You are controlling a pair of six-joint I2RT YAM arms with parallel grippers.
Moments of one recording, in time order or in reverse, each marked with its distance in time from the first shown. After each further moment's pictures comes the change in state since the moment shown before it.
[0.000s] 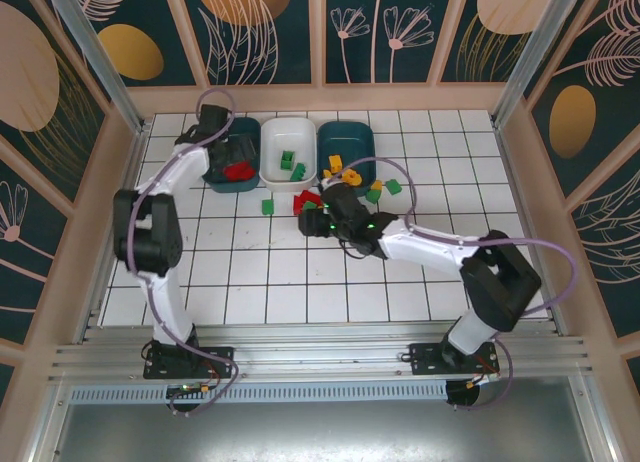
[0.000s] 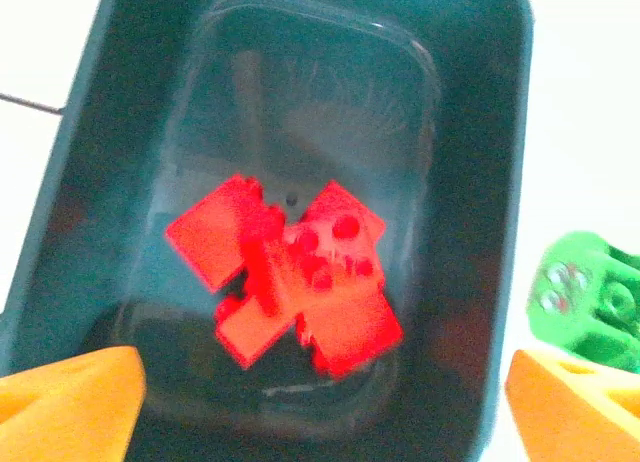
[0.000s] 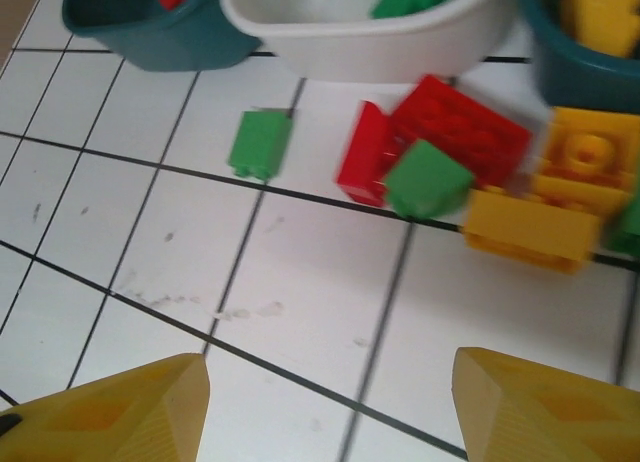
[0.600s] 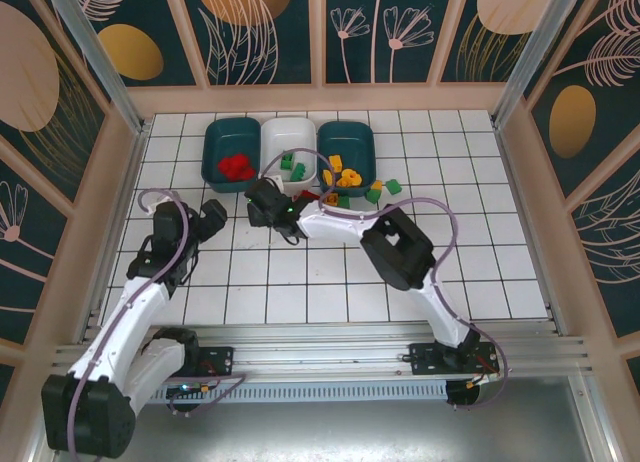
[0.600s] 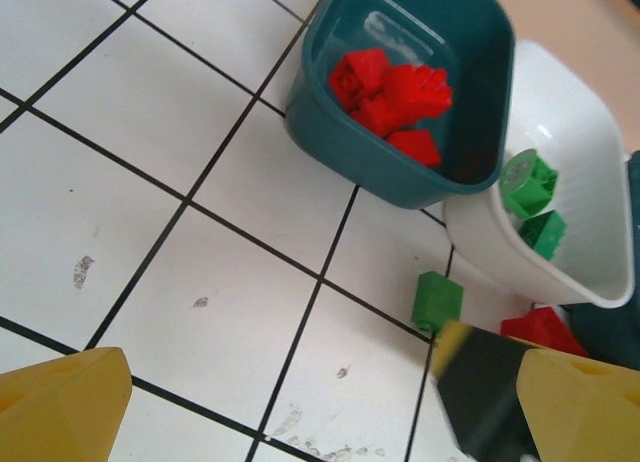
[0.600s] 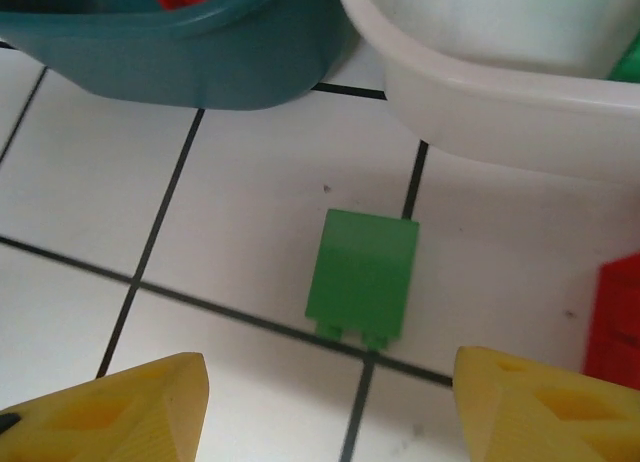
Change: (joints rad) left arm 0.000 -1.054 -0.968 0.218 -0.055 -0.266; right arm 0.113 0.670 0.737 -0.212 0.221 0.031
